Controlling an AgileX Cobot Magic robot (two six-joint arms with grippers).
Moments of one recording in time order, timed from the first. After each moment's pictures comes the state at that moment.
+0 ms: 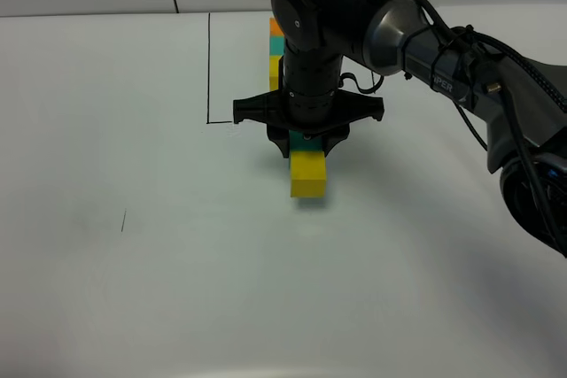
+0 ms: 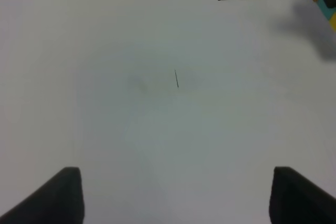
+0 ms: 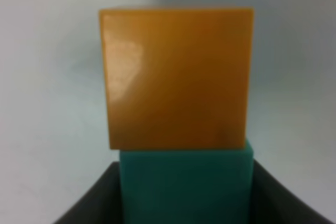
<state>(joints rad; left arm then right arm) -0.03 0.00 -0.51 -0.12 1.09 0.09 0.68 2.28 -1.96 -0.03 1.22 0.64</state>
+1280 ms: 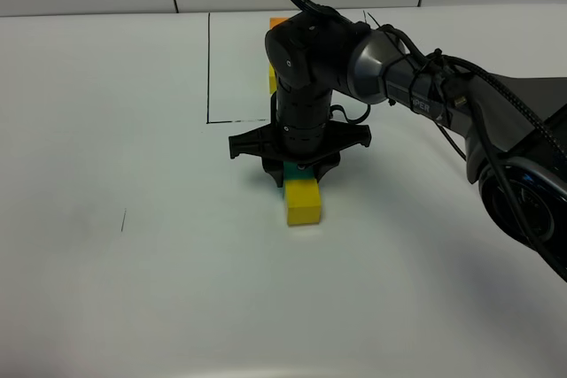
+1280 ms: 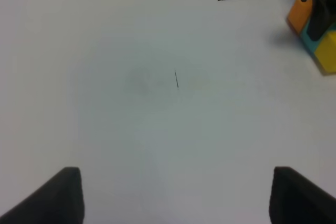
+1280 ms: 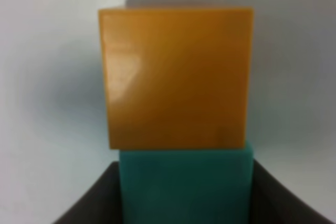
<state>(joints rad) -0.03 0.00 -0.51 -0.12 1.09 0.09 0.69 2.33 -1.88 0.01 1.11 0.56</state>
